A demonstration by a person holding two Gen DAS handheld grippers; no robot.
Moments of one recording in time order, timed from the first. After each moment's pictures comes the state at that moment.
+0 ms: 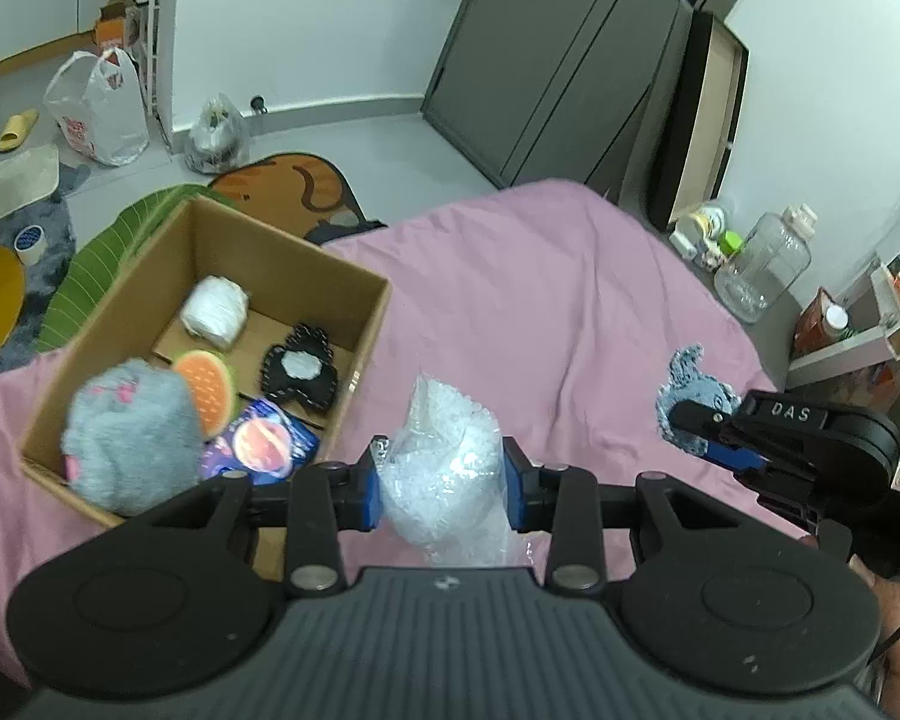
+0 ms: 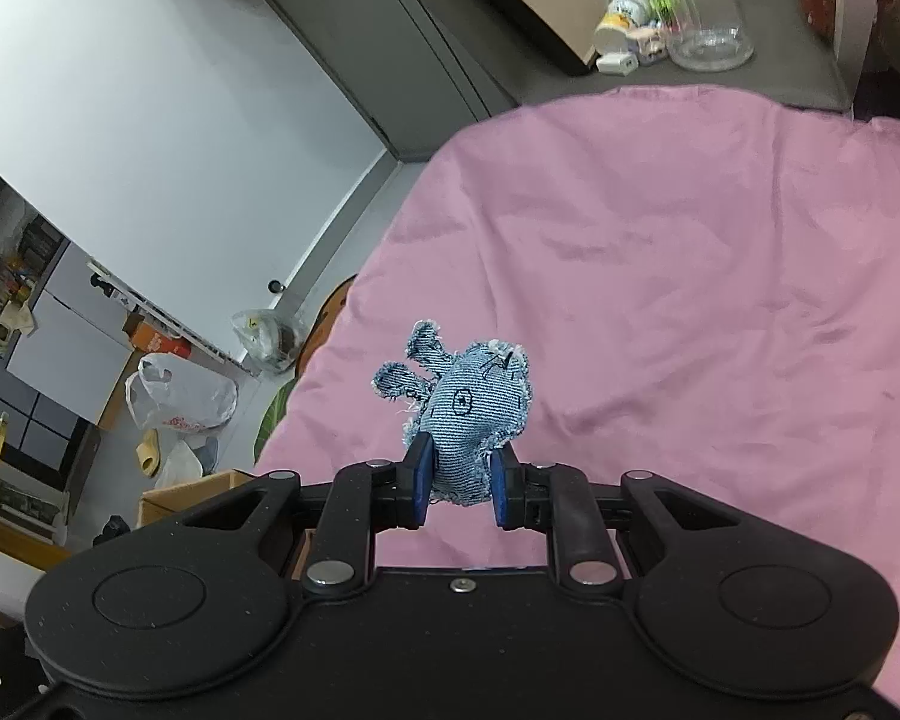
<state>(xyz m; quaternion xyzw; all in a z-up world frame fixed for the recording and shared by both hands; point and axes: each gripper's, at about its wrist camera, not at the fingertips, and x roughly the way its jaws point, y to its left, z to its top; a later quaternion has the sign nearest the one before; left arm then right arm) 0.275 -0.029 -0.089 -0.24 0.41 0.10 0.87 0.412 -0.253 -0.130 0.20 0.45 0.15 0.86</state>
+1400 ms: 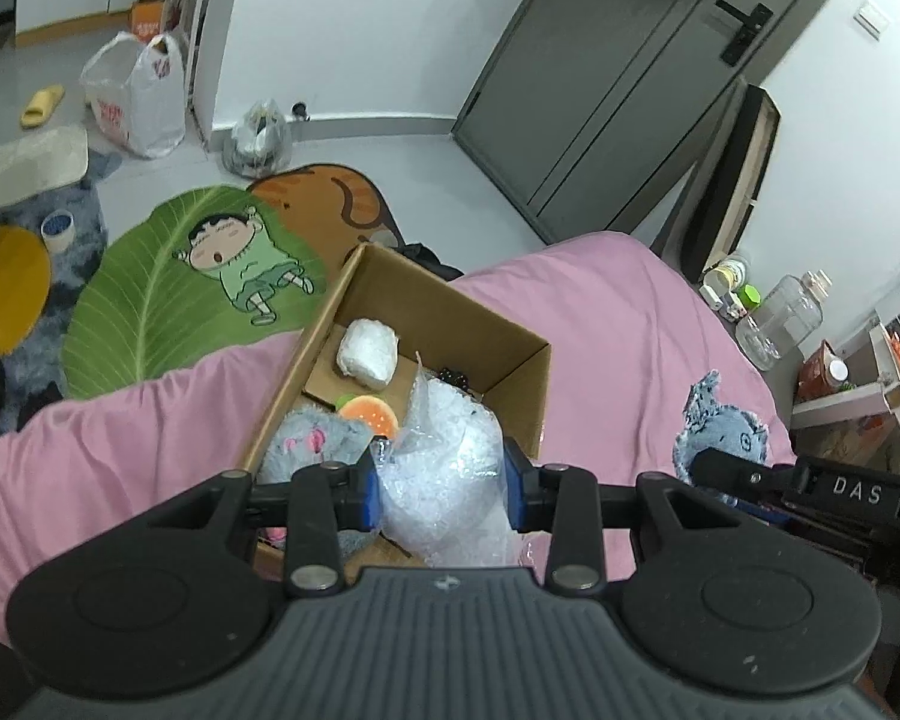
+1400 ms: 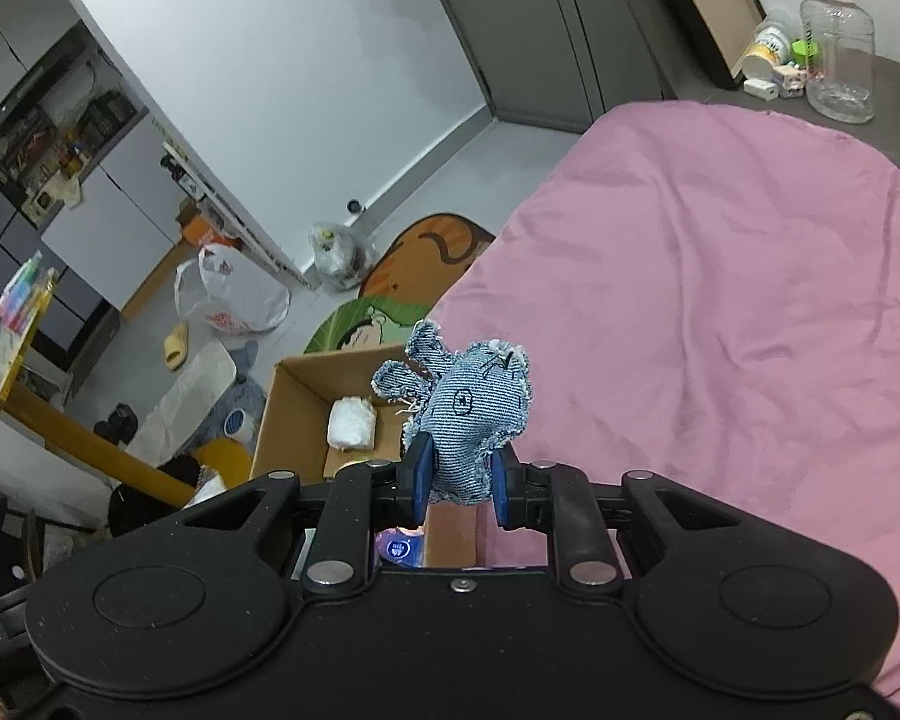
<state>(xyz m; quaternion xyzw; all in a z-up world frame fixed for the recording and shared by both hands) 0.228 0.090 -0.096 -0.28 0.40 0.10 0.87 0.339 -0.130 -0.088 0.10 0.47 0.21 0.85</state>
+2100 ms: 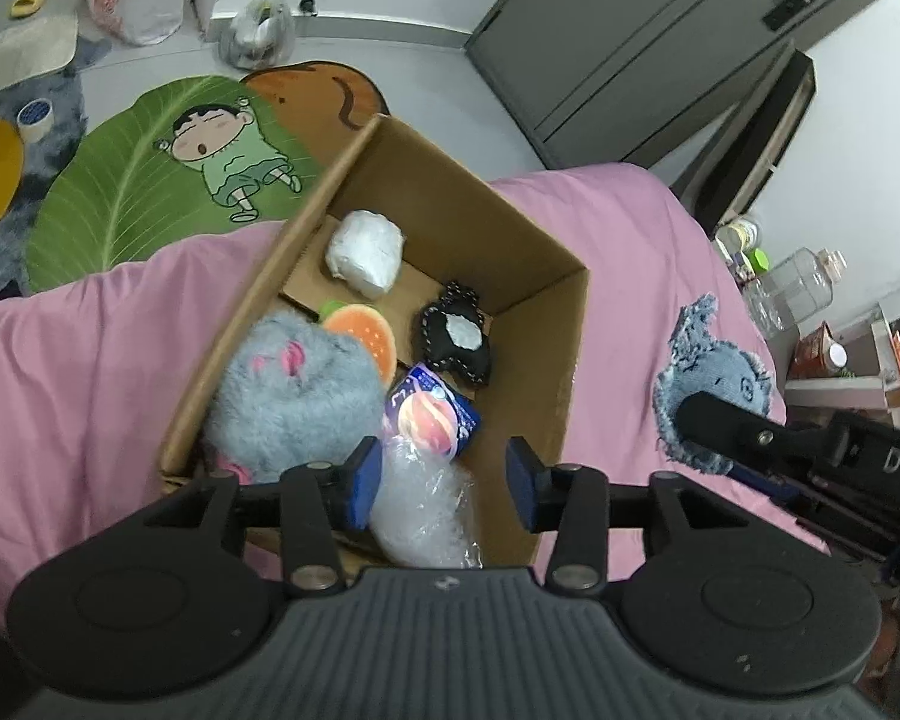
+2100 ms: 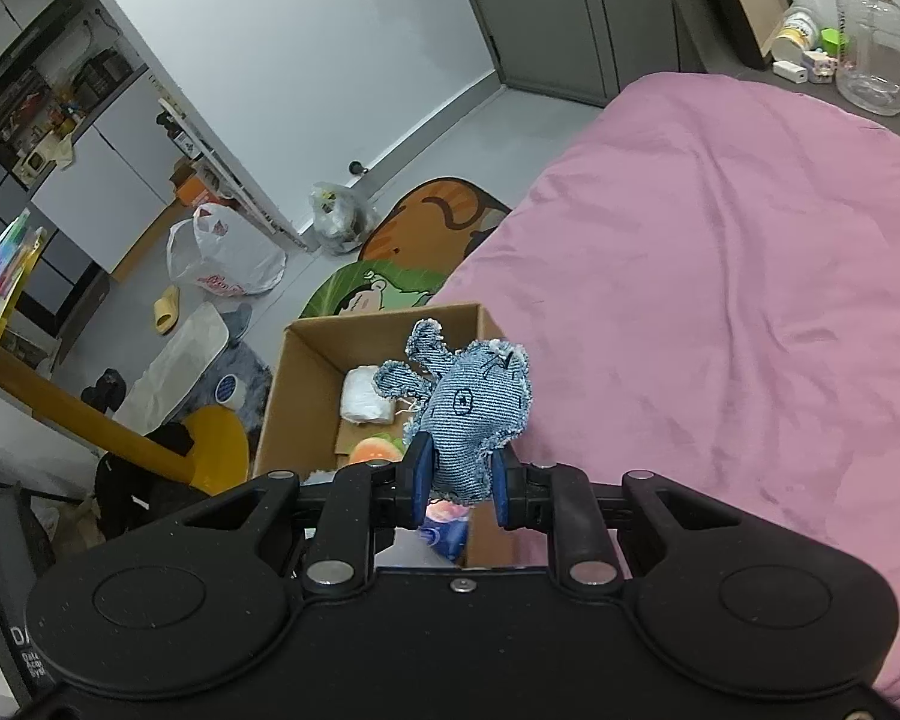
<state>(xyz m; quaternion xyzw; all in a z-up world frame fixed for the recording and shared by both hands) 0.248 0.103 -0.145 -0.34 0.46 0.07 0.82 0.342 -0.087 -0.100 0.08 0.49 0.22 0.84</state>
